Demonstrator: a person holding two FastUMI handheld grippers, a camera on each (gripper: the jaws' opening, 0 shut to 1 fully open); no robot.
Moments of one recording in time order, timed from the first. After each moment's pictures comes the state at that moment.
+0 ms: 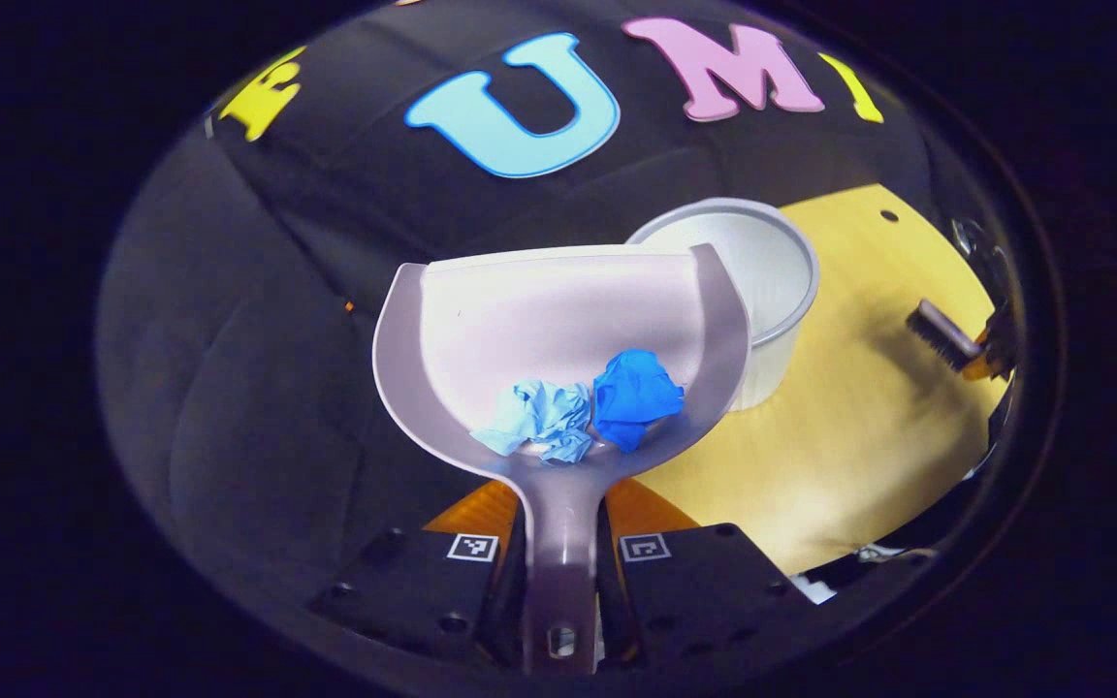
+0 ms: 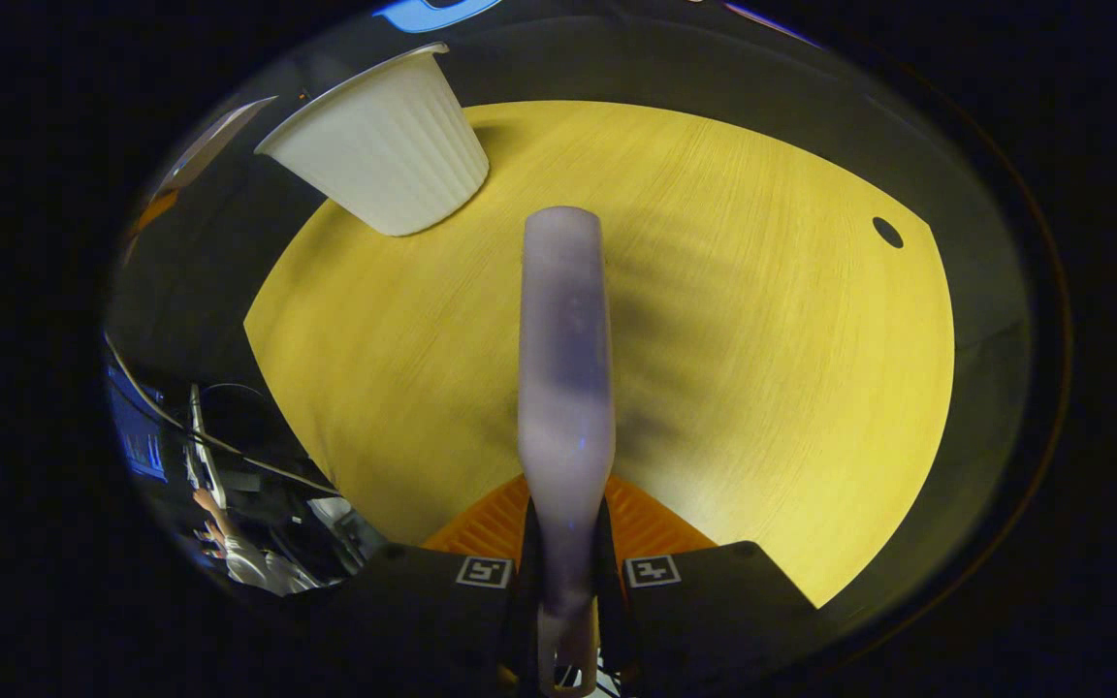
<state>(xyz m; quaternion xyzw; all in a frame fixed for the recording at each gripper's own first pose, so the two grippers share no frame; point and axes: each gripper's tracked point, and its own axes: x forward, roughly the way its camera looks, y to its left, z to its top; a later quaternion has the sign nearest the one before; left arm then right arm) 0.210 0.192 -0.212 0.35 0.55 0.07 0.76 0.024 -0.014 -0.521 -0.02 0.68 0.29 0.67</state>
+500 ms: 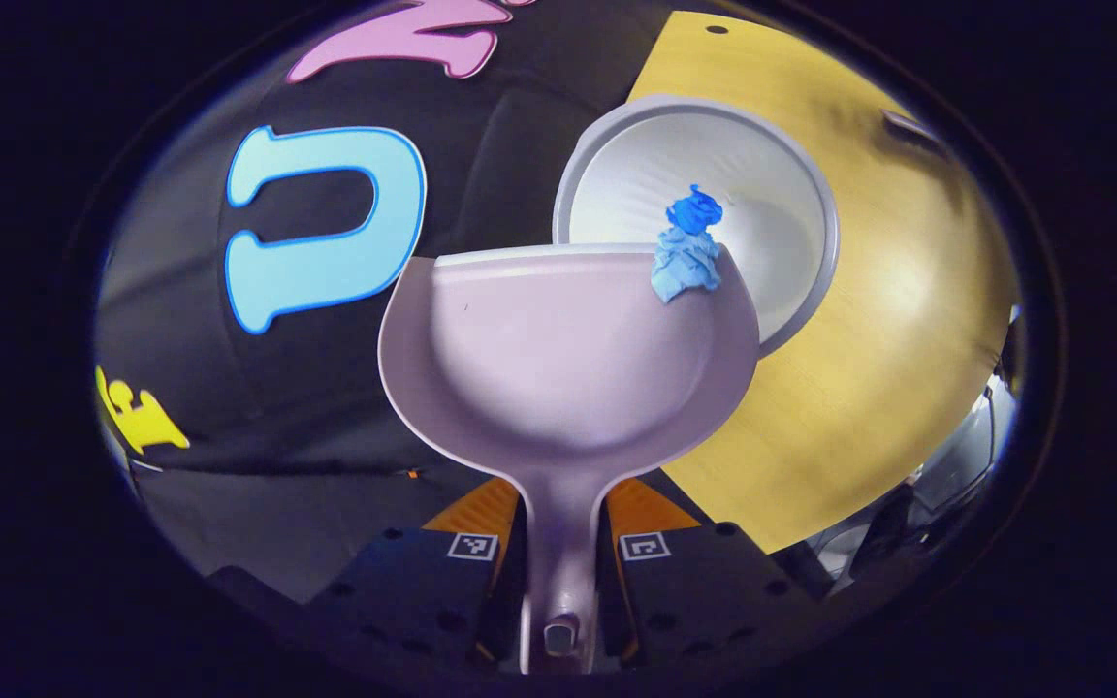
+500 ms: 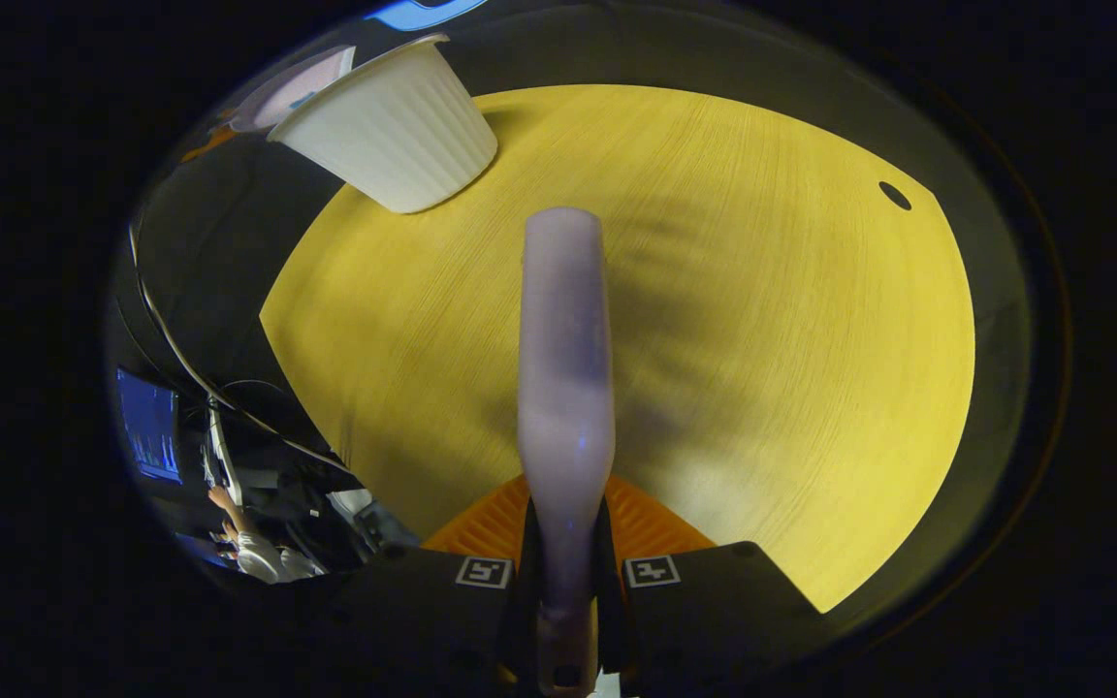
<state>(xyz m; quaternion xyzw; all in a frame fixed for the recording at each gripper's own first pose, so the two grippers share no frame) 0.262 0.173 -0.195 0.64 0.53 -0.01 0.56 -0.014 -0.010 -0.521 0.03 0.70 0.31 0.65</state>
